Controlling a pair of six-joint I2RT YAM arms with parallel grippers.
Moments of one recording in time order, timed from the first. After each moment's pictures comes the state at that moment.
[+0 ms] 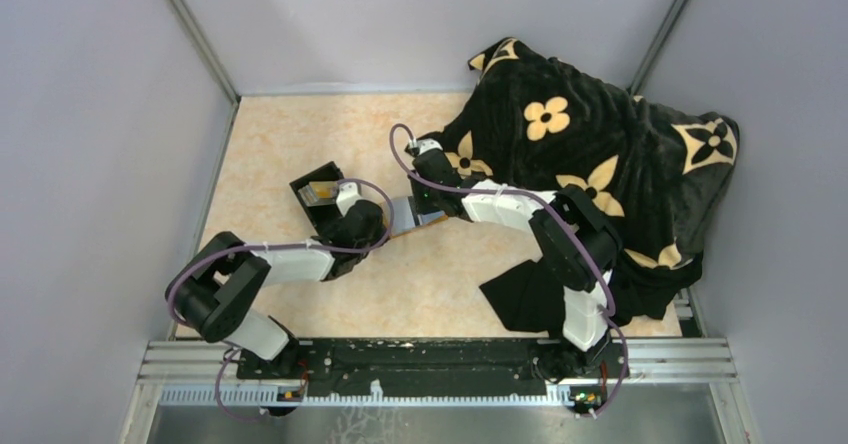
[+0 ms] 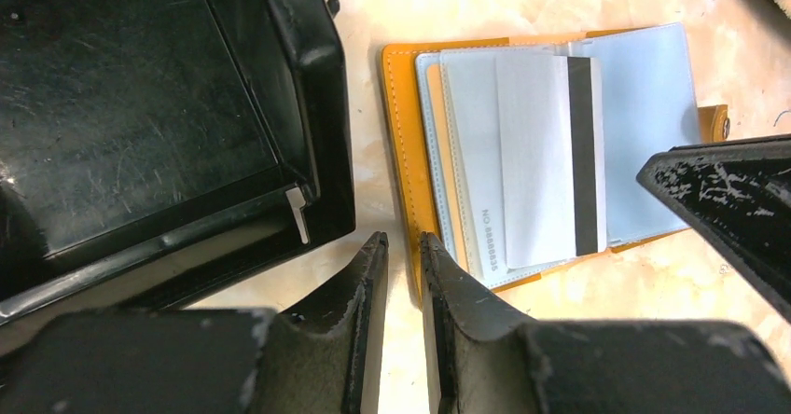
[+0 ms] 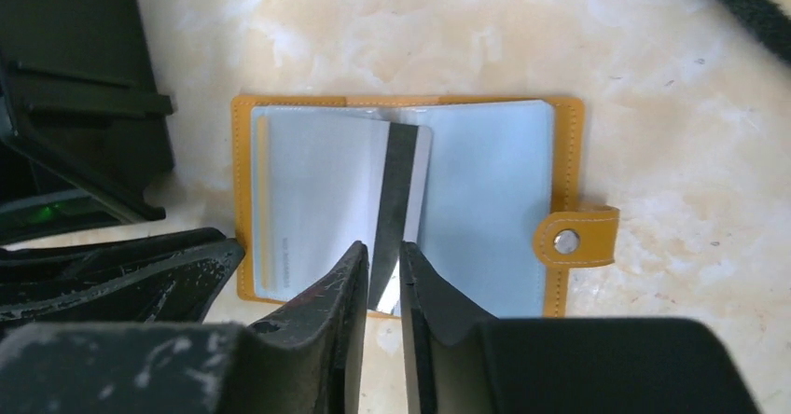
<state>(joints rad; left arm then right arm) -0.69 1.52 0.53 0.28 -0.43 -0.83 0.77 1.89 1.24 -0.11 0.09 0.41</state>
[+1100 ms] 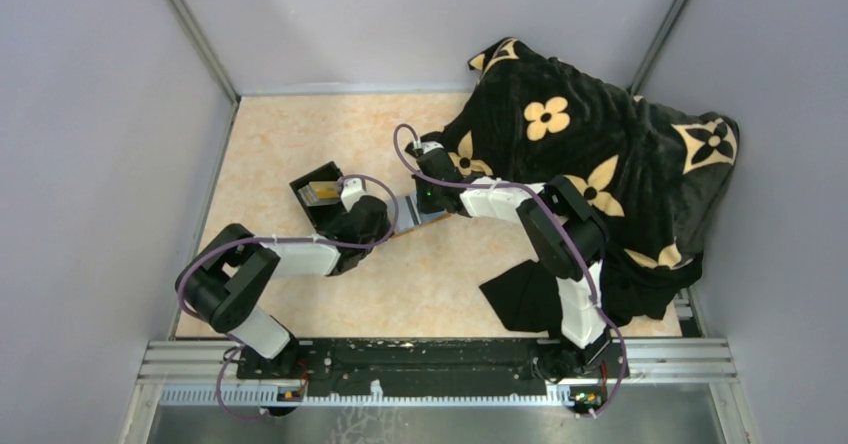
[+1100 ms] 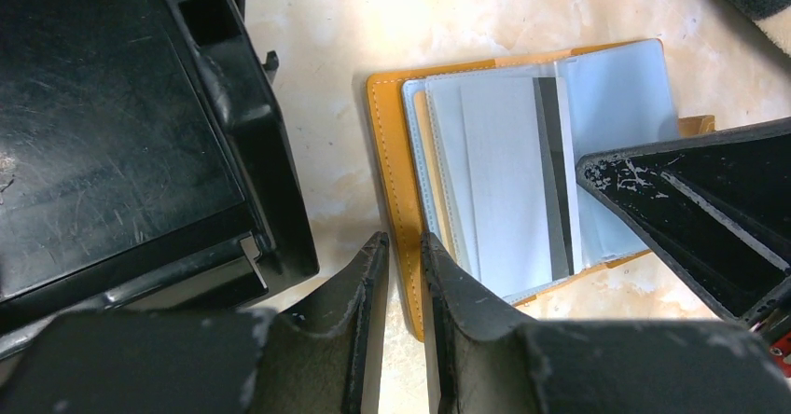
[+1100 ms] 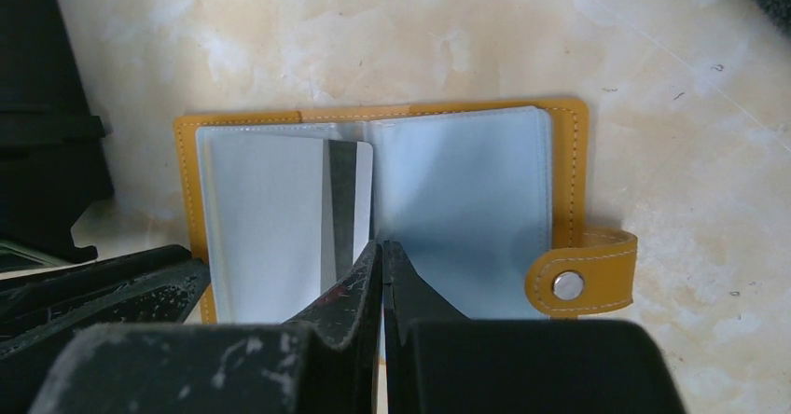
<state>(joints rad) -0.69 1.59 0.58 0.31 -0.43 -0.82 0.72 1.99 1.27 -0.08 0.03 0.42</state>
